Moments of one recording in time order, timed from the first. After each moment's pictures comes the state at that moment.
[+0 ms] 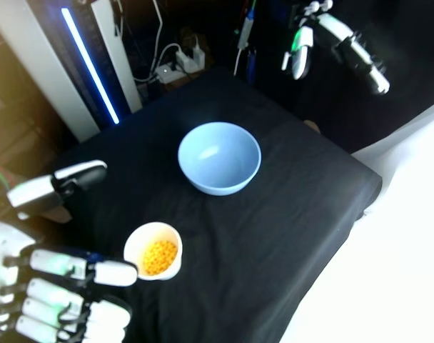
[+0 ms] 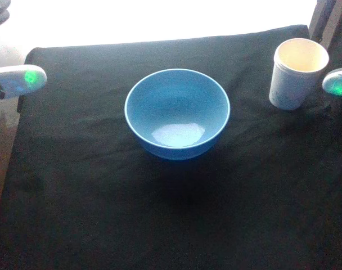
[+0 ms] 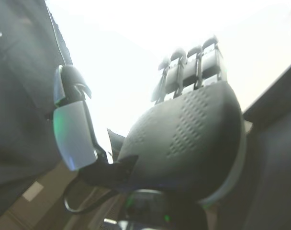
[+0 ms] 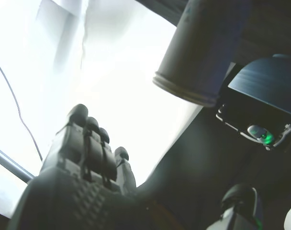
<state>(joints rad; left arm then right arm) 1.08 -0.91 1.24 -0.42 -1.10 0.61 -1.00 -1.04 1.42 0.19 1.07 -0.21</state>
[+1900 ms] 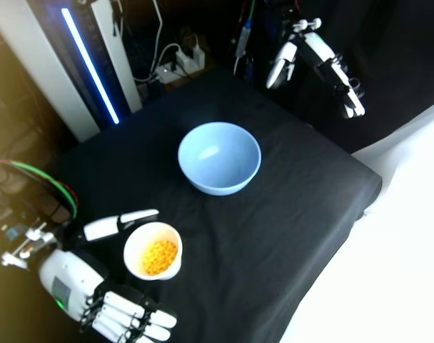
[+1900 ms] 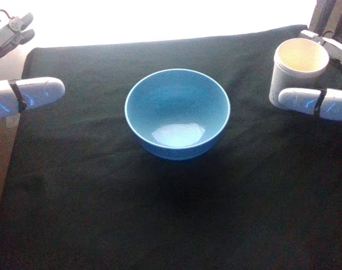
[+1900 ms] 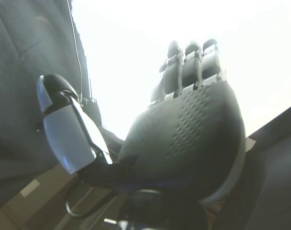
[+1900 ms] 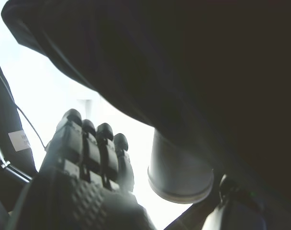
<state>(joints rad) 1.08 -0.98 1.27 -0.40 -1.08 0.56 -1.05 -1.35 1.63 0.50 1.05 -0.13</state>
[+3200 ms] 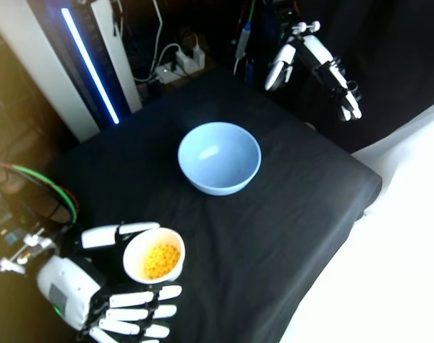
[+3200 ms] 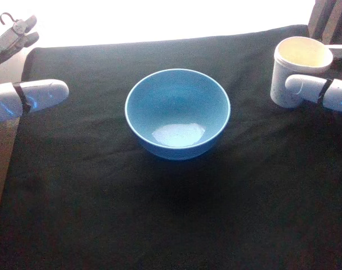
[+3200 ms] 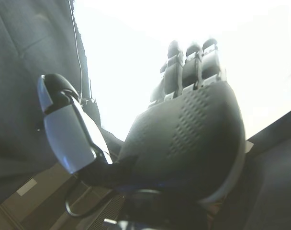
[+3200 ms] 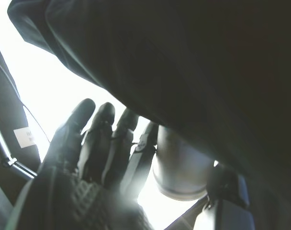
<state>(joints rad) 1.08 -0.99 1.27 -0.39 -1.08 0.55 -1.05 -1.37 1.68 0.50 1.05 -0.07</state>
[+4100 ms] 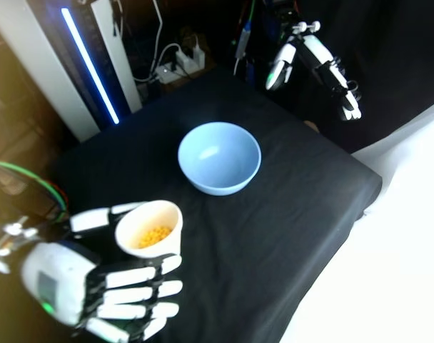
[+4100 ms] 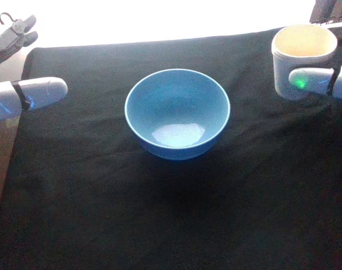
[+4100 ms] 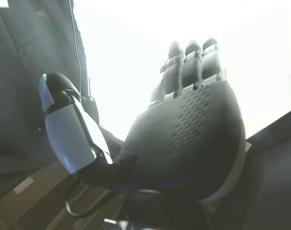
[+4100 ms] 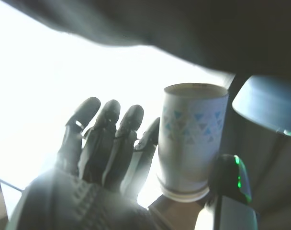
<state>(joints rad) 1.08 -0.99 1.28 -0.39 -1.08 0.54 -0.99 -1.26 1.62 0.25 1.09 -0.06</state>
